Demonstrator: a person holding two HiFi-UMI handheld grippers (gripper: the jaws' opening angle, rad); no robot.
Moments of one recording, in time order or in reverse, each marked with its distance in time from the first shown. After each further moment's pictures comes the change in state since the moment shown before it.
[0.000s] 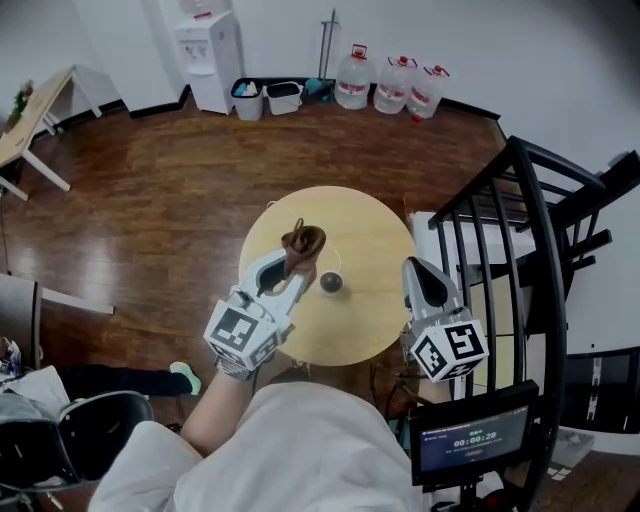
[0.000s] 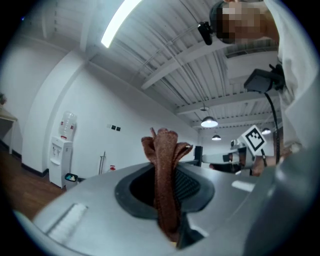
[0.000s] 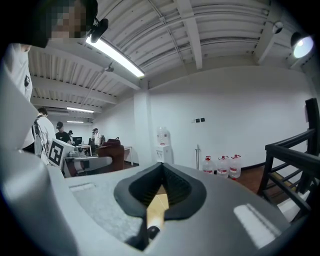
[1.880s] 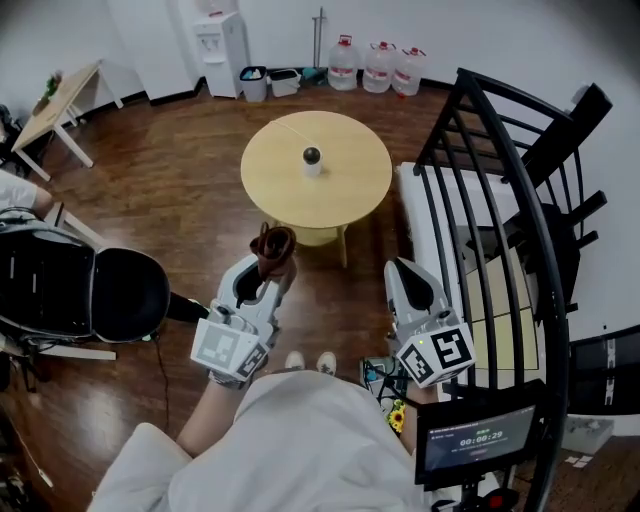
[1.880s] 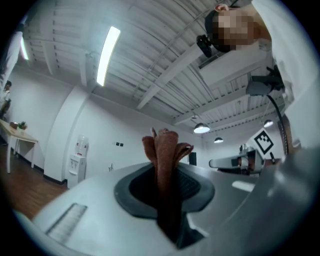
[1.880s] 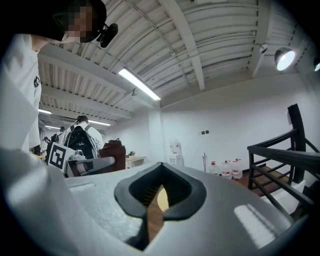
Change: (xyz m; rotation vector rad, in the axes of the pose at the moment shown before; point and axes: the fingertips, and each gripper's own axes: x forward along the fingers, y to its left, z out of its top) left arm -0.258 -0.318 -0.015 0.116 -0.135 0.146; right arm -0.378 0.129 -0.066 -0.004 -0.158 0.099
